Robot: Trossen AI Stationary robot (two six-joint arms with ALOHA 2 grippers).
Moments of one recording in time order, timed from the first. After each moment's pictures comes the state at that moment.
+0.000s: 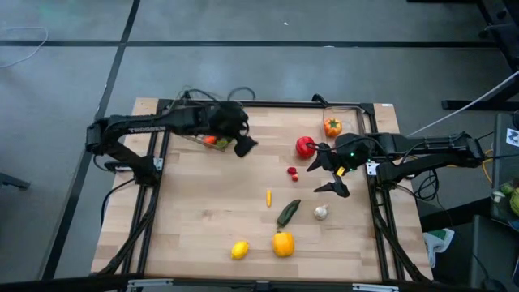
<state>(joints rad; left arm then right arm) 0.25 1.45 1.25 -0.55 -0.06 -0.41 0.03 0.99 0.89 -0.57 -0.30 -0.01</state>
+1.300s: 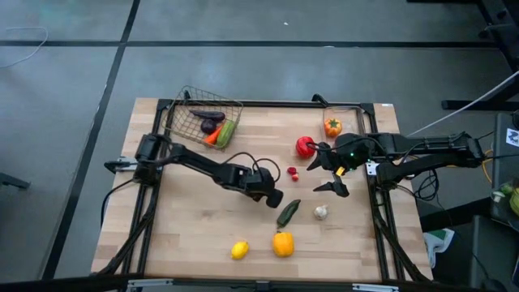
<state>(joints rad) -0.13 1.99 1.25 -0.19 -0.06 -1.27 0.03 0.99 0.89 -0.57 -0.28 -0.01</state>
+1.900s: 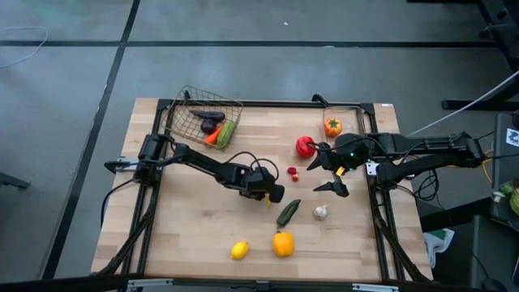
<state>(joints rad) -0.11 2.02 1.25 -0.17 -0.05 -1.45 0.03 0.99 0.89 -0.57 -0.28 -0.01</state>
